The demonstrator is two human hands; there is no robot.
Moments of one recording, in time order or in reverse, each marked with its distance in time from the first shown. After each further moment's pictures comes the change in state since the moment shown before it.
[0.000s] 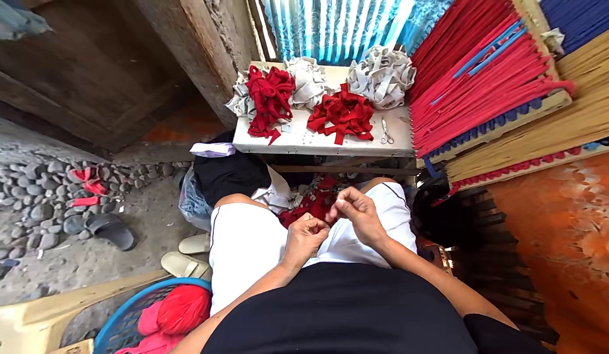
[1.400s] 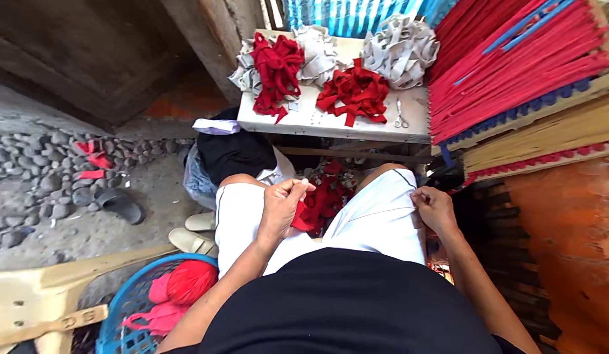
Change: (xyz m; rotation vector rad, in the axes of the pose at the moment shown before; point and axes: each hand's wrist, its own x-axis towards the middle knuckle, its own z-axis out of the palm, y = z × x) left_hand 0.014 0.054 -0.053 -0.371 0.123 -0.132; right_hand -0.045 -0.005 -0.148 -1.108 0.295 0.258
